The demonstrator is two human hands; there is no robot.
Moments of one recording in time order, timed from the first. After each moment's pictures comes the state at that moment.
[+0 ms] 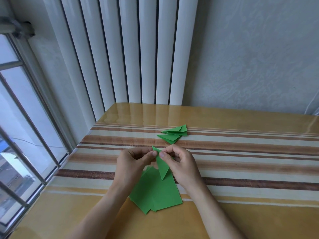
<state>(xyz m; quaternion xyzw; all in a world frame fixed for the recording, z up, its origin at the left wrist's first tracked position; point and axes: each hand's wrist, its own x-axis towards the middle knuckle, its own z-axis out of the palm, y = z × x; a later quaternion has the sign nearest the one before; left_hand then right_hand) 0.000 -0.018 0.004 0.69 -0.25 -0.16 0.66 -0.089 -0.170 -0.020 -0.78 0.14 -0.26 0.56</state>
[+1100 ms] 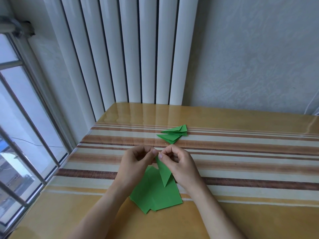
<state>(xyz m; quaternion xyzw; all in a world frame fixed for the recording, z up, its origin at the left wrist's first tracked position) 0.001 -0.022 0.002 0.68 -0.30 -0.16 0.65 -0.089 -0.169 -0.020 -0.77 0.12 -0.24 0.57</state>
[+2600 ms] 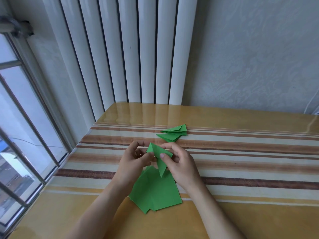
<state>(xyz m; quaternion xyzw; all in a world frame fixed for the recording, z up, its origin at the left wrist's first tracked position) 0.001 -0.022 0.007 0.64 -0.21 -0.23 0.70 -0.090 -0.166 -0.017 -0.79 0.16 -0.24 0.53</state>
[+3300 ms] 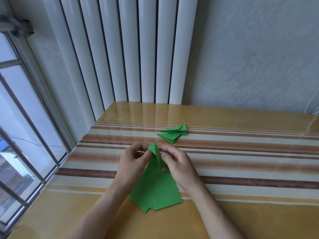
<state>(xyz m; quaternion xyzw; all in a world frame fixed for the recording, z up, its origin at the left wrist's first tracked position) -0.001 -0.022 0.006 0.70 -0.25 -0.15 0.65 -0.092 -0.160 -0.007 -0.76 0.15 -0.18 0.61</state>
